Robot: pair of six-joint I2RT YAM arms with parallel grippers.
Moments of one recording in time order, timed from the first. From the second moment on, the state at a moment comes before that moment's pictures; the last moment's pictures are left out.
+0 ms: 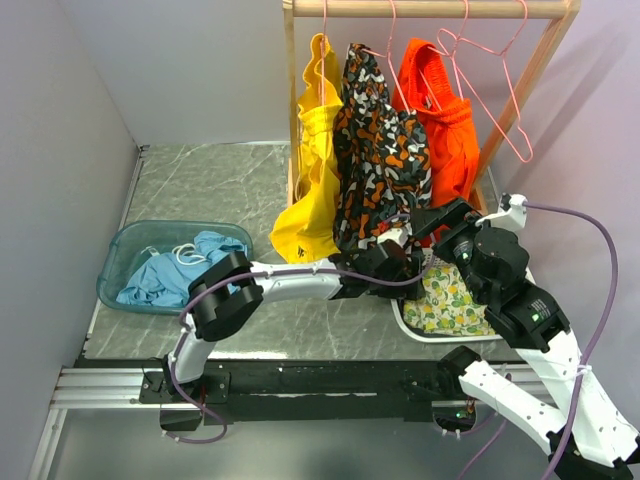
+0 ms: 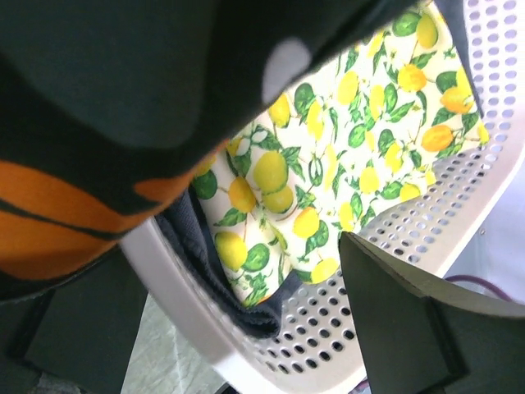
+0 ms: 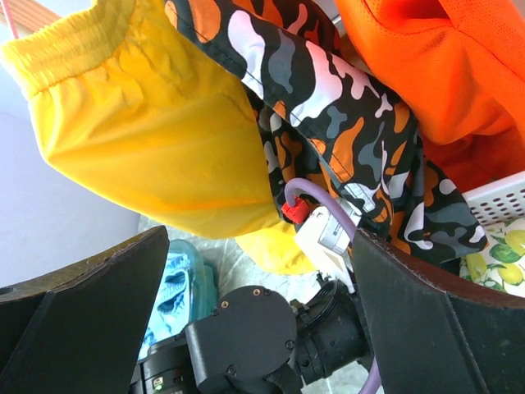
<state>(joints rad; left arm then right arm) -1.15 2.05 1.50 -0.12 -0.04 -0.90 0.57 0.68 1.05 -0.63 0.46 0.84</state>
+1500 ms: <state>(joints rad) -0.14 0.99 0.73 -0.52 -0.31 -0.90 1.15 1.07 0.97 -0.49 0.43 0.80</state>
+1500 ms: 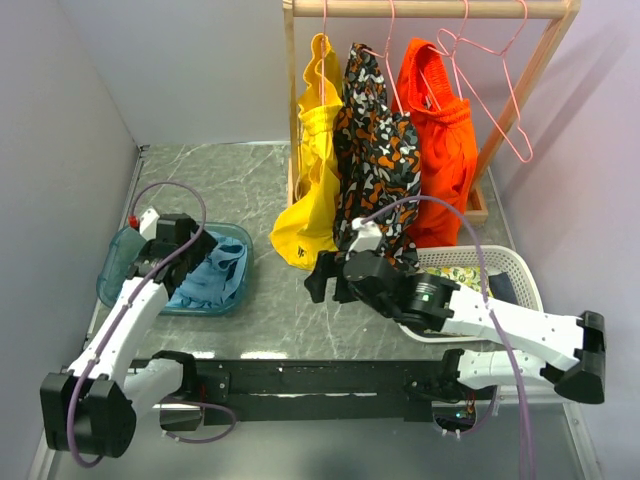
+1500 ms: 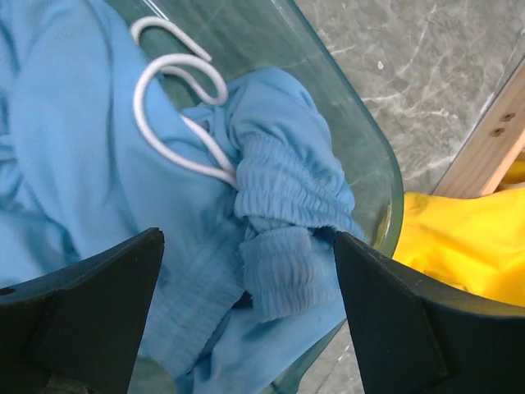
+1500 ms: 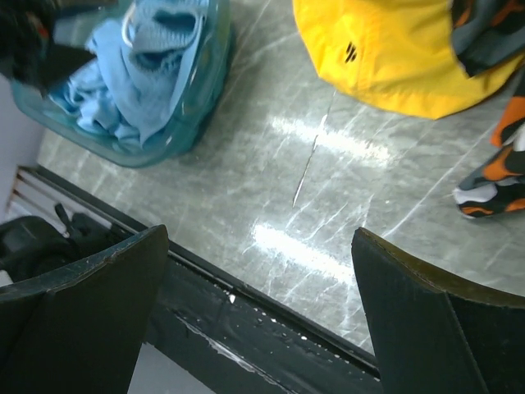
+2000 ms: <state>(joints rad) -0.12 1.22 0.71 -0.30 -0.18 -0.95 1.20 1.18 0.97 -0.43 0.42 0.80</state>
